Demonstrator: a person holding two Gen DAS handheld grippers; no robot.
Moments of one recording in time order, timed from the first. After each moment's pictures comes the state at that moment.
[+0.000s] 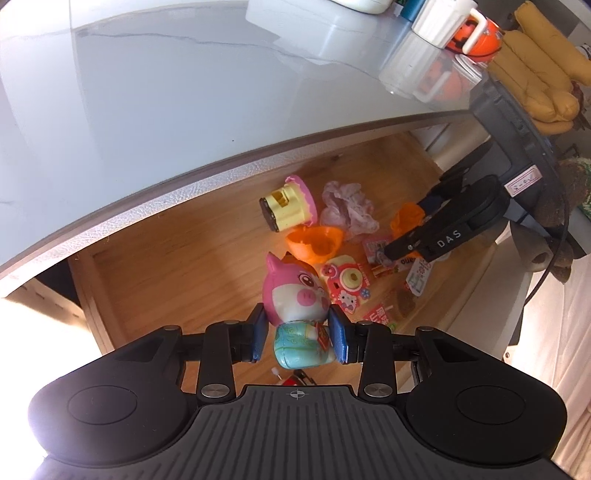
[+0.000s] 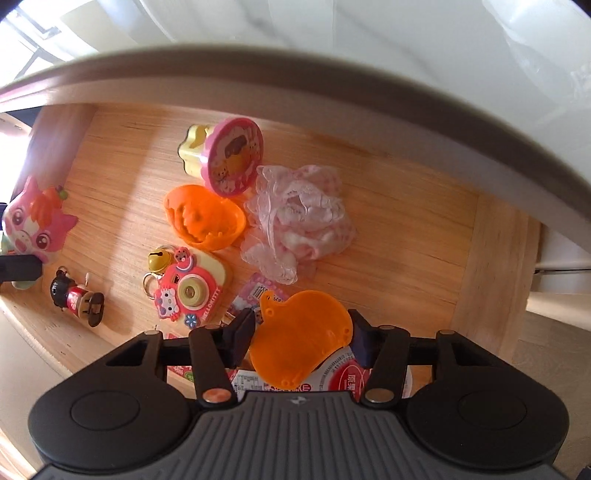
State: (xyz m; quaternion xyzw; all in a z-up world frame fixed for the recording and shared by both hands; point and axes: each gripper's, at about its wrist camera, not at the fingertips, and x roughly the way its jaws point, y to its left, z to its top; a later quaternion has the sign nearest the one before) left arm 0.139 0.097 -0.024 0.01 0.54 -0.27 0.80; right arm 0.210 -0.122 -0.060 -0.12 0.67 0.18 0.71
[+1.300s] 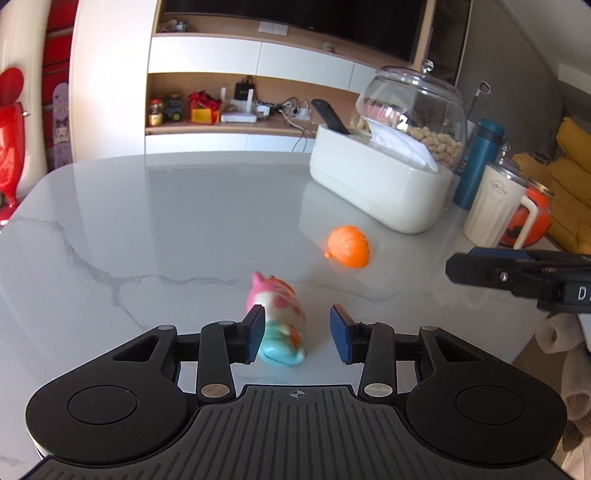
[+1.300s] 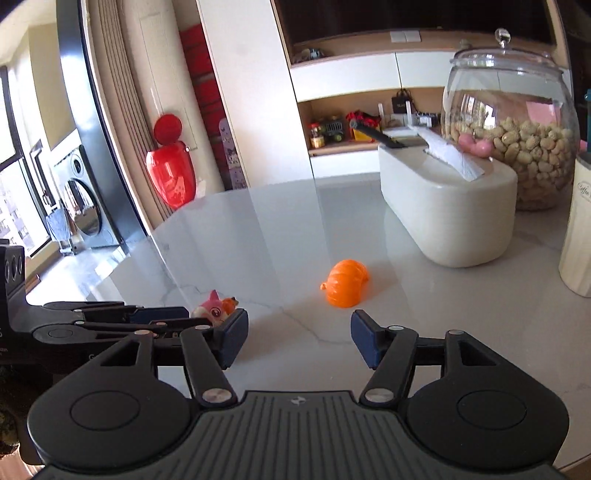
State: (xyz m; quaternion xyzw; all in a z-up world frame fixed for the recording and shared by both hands) left arm 0.204 0.060 0.074 -0.03 0.31 -0.14 0.94; right arm 0.235 -0.179 0.097 0.06 0.28 0.21 0.93
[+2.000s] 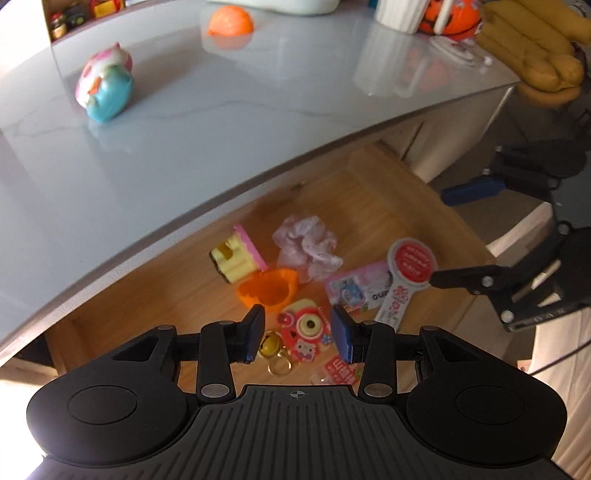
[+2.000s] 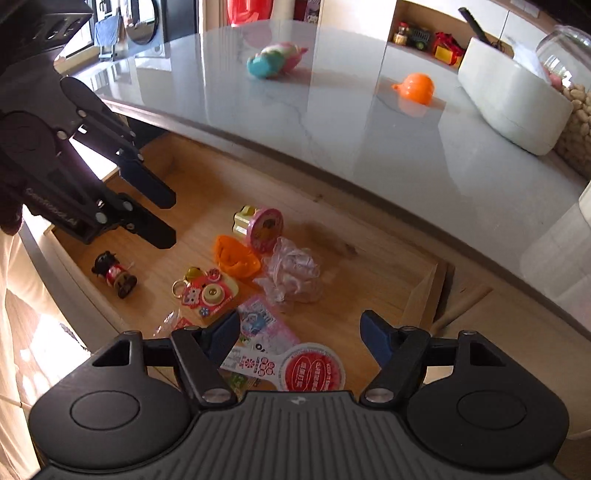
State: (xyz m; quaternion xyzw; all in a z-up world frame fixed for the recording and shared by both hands) left arm 0.142 0.013 -0.010 0.09 0.52 -0.24 0.81; right arm 0.125 -0.169 0.008 -0.19 0.45 0.27 0.83
